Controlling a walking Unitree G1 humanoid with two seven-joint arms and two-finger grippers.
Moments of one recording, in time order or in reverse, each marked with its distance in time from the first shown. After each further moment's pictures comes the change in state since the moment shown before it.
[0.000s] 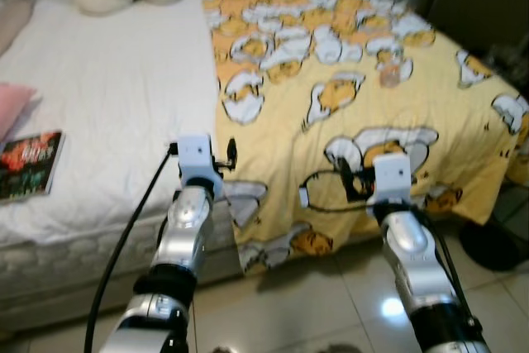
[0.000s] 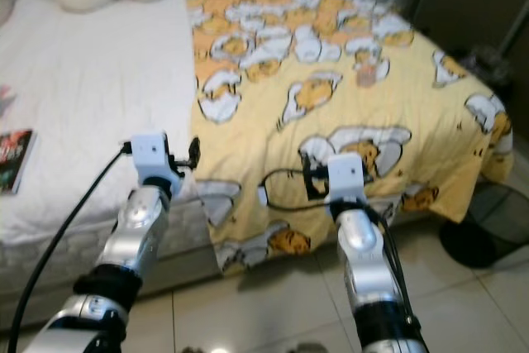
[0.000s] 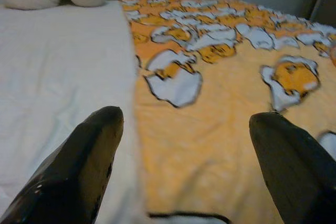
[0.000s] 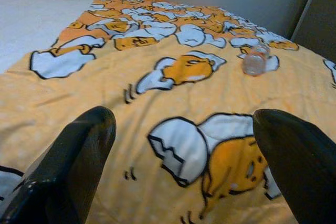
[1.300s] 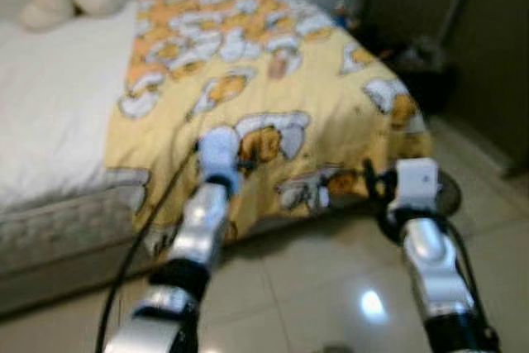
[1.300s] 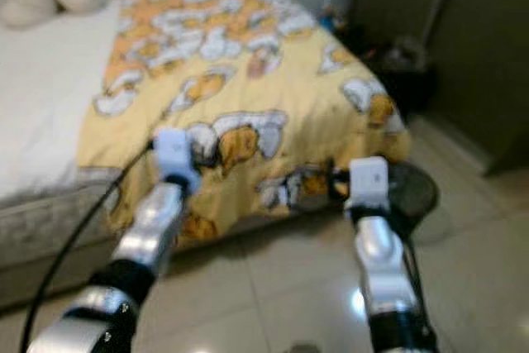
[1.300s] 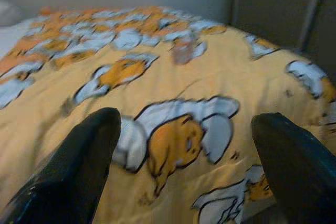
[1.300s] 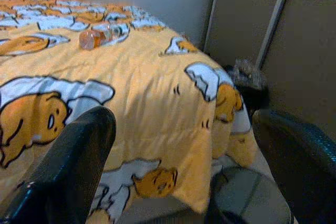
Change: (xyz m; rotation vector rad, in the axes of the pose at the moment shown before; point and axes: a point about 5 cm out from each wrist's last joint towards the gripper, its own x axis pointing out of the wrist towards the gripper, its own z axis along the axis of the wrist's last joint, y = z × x) left arm 0.005 -0.013 0.000 0.035 0.003 -0.050; right arm -0.012 -0.021 -0.010 -0.015 0.017 -0.090
